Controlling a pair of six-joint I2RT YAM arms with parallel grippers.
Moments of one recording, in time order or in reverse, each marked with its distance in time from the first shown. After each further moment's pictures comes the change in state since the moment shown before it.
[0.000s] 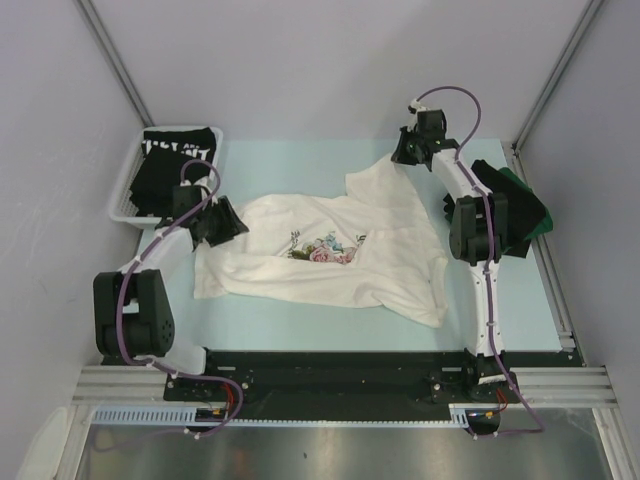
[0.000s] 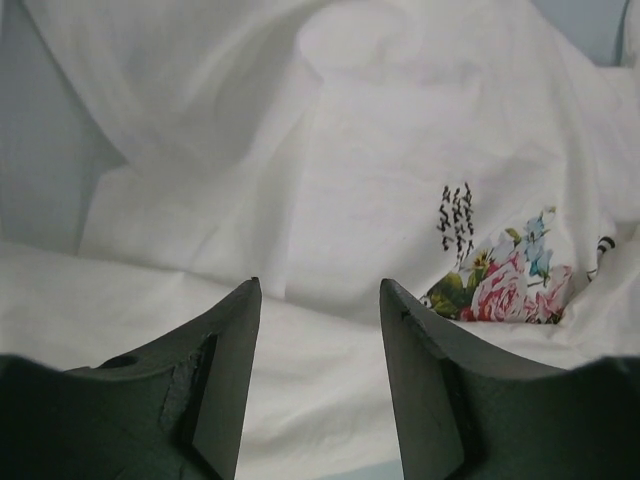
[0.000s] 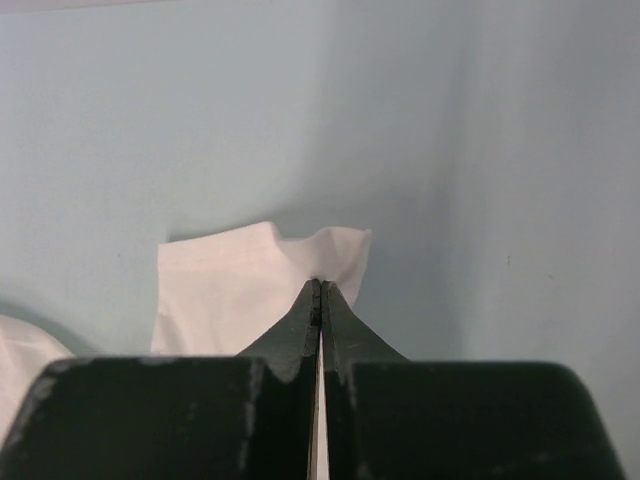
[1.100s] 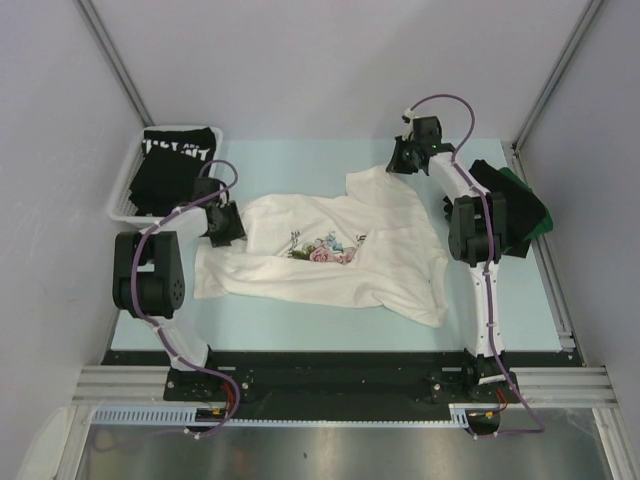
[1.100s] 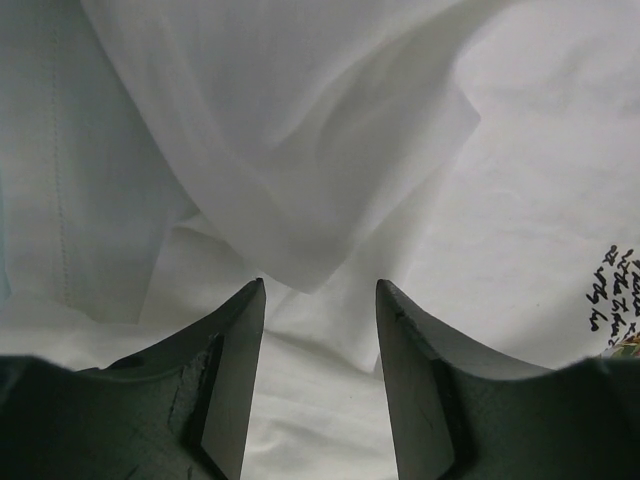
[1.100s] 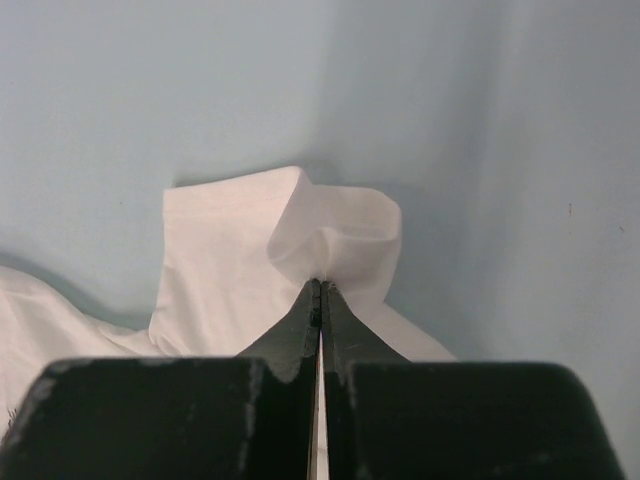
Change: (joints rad) left arm -0.047 0.282 0.193 -0.119 -0.221 0.069; right arm 0.017 -0.023 -0.077 -0.036 -0.039 0.002
